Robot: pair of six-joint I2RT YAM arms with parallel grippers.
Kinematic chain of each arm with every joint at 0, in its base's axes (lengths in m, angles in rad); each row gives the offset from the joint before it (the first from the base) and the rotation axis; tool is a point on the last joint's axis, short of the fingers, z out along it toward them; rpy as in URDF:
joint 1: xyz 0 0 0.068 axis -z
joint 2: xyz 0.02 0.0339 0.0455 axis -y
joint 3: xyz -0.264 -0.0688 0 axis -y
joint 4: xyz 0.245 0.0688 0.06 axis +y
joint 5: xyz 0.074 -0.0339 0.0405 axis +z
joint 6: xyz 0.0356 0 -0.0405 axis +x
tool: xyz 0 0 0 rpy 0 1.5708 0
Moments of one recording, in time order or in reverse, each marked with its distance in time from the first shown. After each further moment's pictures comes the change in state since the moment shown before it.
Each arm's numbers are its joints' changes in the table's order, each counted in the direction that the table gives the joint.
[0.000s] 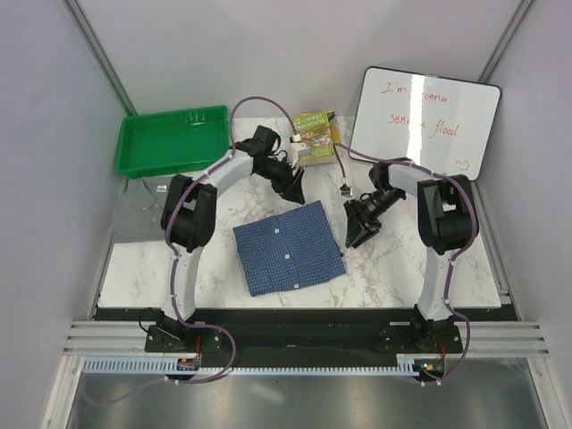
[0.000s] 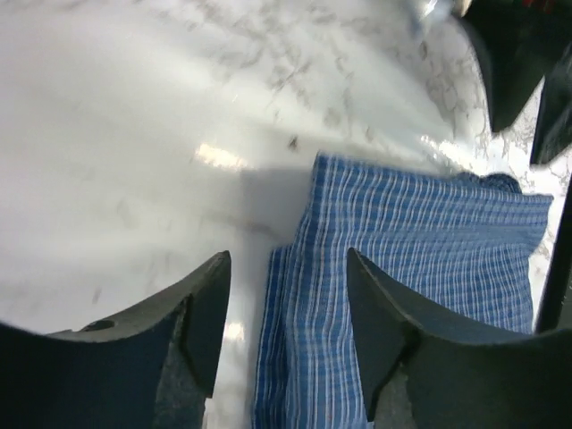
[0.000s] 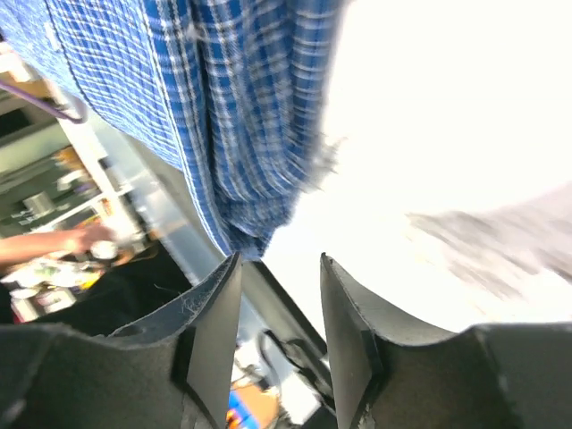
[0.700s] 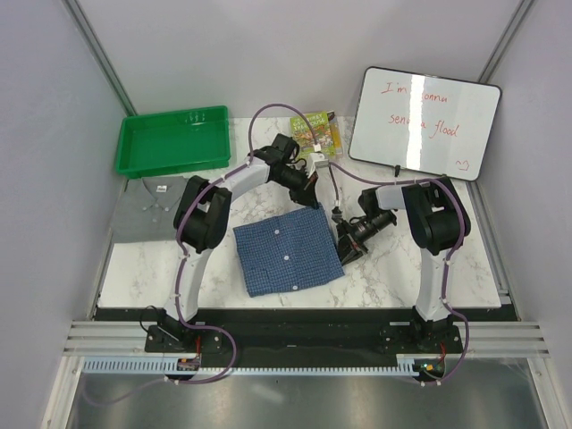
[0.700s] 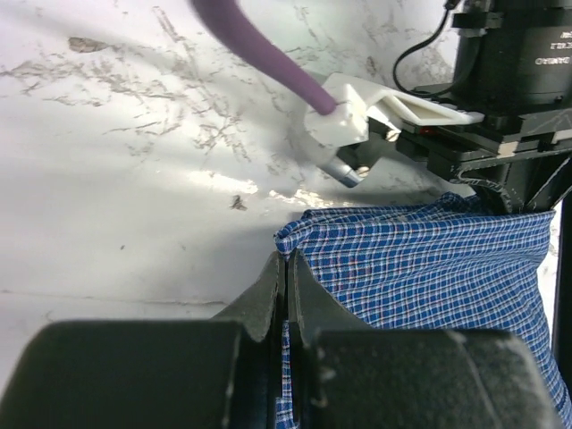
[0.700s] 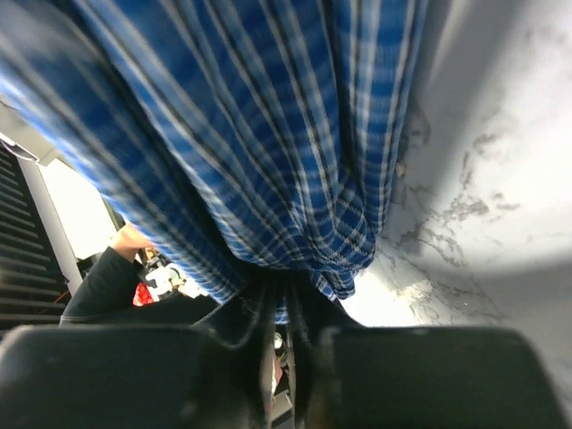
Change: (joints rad) left arm 0.068 -0.029 0.003 -0.044 -0.066 0.066; right arm -0.068 -0.016 -0.218 -0.188 0.240 0.165
